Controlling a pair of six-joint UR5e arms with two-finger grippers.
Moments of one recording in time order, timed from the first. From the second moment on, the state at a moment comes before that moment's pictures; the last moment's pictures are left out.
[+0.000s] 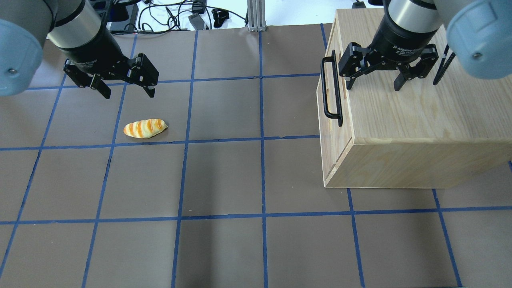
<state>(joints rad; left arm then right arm) -1.54 -1.57 -1.57 -1.53 1.57 0.05 1.59 -1.58 1.57 -1.60 -1.55 0.10</state>
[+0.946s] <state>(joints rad) -1.51 -1.61 -1.57 -1.46 1.45 0.03 1.59 -1.58 1.57 -1.60 -1.55 0.10</state>
